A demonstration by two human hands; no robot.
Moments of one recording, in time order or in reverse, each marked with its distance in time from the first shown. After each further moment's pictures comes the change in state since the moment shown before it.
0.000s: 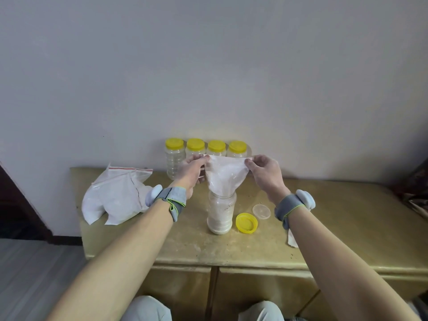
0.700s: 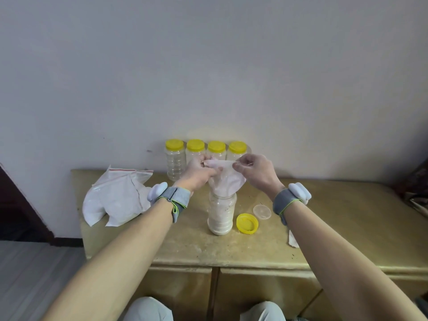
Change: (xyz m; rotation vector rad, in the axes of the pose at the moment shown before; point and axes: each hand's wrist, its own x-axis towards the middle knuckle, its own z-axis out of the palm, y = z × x) left_hand -0.015 0.008 0.008 0.327 -0.181 0.164; right_hand -0.007 -0.024 0.004 -0.305 -0.175 -0.148
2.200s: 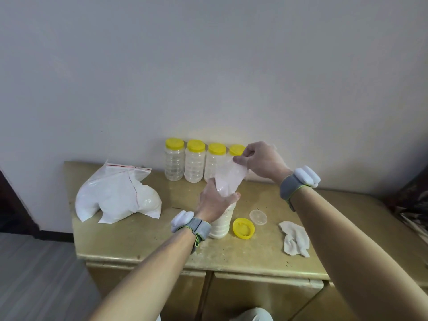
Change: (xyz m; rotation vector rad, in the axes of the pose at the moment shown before) left_hand -0.035 -0.043 0.043 0.269 0.077 -0.028; right_hand 0.021 -0.045 -0.027 -0.329 -0.081 -0.057
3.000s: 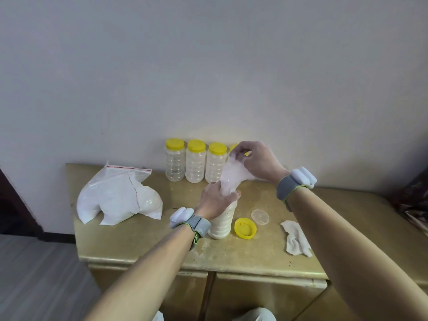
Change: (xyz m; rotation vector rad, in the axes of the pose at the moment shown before) left_hand 0.007 0.002 -0.005 0.174 -0.110 0.078; right_hand -0.001 -0.003 0.010 0.131 -0.007 -0.102
